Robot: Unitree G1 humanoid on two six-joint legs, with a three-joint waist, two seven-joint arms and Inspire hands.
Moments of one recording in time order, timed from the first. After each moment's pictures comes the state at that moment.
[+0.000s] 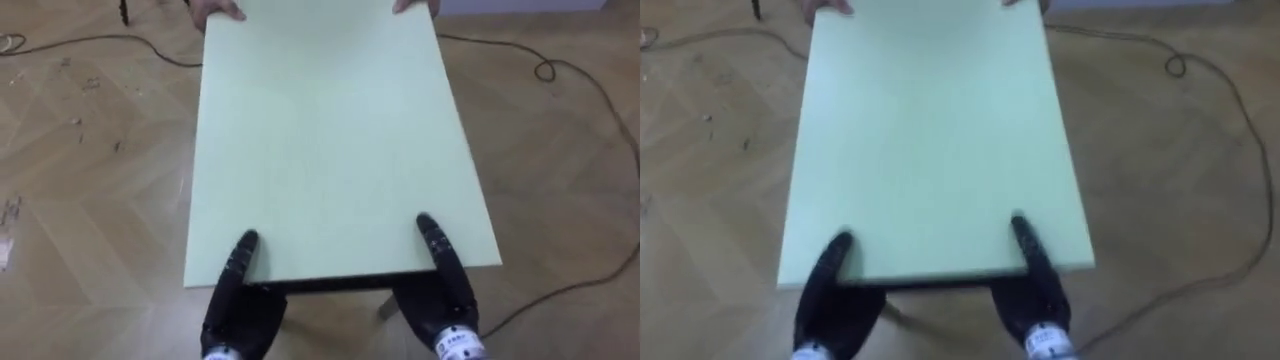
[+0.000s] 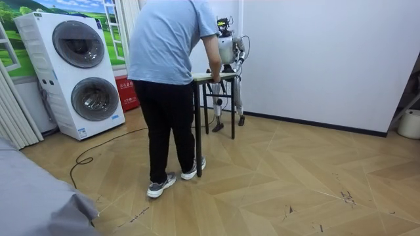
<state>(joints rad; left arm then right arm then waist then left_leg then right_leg) 0.40 0.14 -0.33 0.11 -1.57 -0.09 -0.17 0.32 -0.20 0.37 0.11 1.51 -0.15 0.13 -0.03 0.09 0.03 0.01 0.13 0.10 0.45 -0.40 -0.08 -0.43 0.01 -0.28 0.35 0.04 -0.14</state>
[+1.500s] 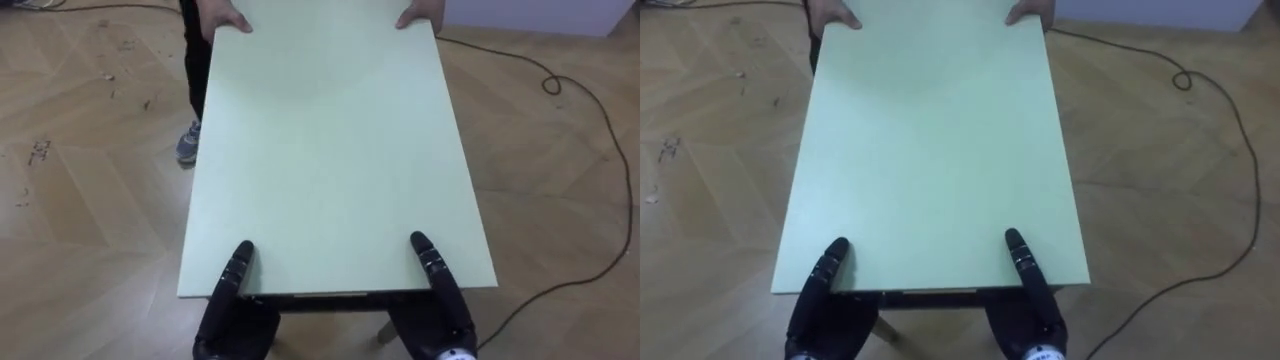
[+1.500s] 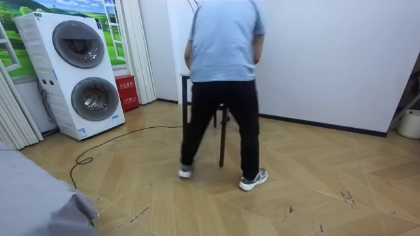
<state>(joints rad) 0.37 0.21 -0.40 0.14 -1.58 -0.14 -0.11 0.32 -0.23 0.39 0.15 1.57 -0.14 0.11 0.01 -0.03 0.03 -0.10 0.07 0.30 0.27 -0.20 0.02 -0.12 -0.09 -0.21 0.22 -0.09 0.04</state>
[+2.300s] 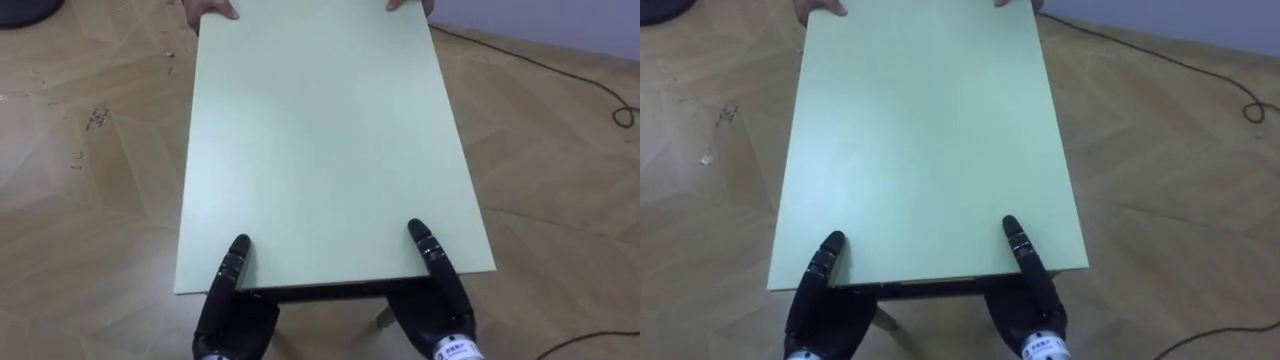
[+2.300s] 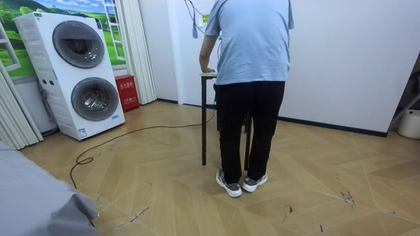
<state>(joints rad) 0.37 0.19 -0.39 0.11 -1.58 -0.17 -0.11 0.28 -0.24 0.39 0.15 1.56 -0.13 0.11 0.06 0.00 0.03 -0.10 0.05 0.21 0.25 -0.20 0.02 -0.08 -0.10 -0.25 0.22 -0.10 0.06</state>
